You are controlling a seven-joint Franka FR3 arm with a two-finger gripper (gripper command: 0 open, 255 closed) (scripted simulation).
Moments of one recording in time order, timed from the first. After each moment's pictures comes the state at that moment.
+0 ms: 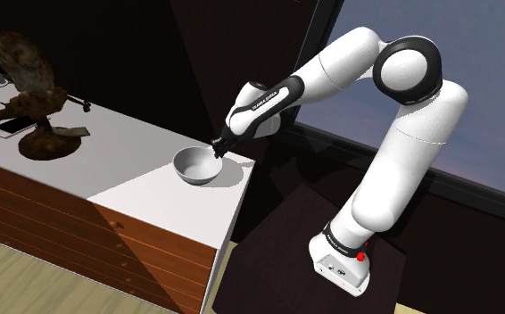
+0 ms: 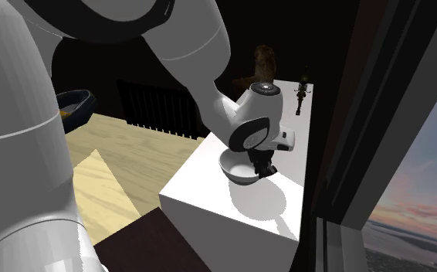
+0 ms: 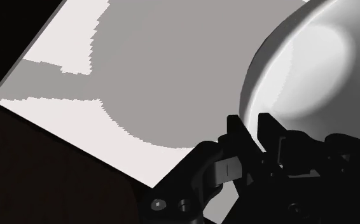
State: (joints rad) arm 0.00 0.15 0.09 -2.43 0.24 2.82 0.12
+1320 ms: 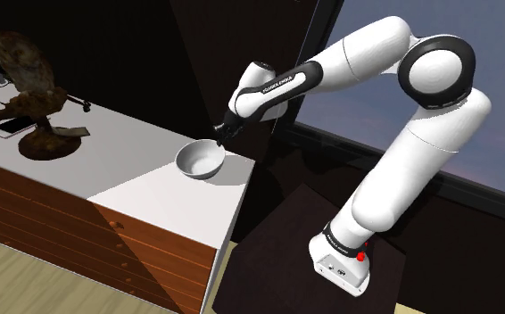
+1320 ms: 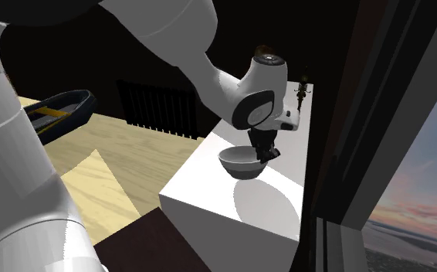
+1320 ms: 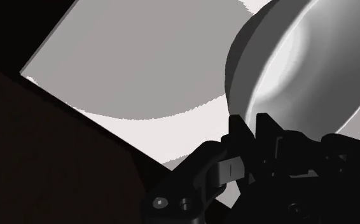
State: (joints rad) arm 0.00 0.01 0.08 -2.41 0.19 2.65 0.17
